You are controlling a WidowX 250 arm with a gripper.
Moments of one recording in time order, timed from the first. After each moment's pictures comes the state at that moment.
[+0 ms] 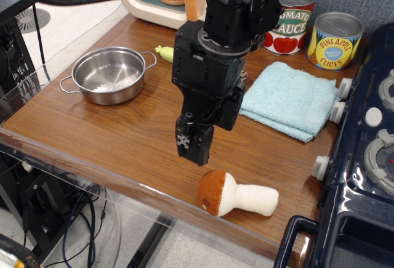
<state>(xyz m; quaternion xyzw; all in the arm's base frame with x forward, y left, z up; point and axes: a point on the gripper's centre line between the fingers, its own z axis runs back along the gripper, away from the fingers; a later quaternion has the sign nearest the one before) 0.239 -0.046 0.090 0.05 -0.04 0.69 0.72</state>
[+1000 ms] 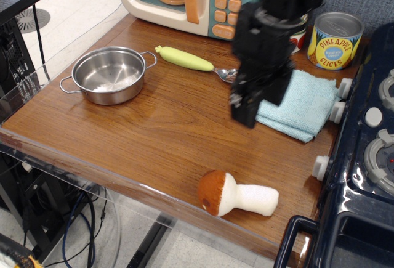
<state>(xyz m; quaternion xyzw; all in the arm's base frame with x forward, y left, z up) 0.324 -0.072 0.073 0.04 -0.01 0.61 0.79</state>
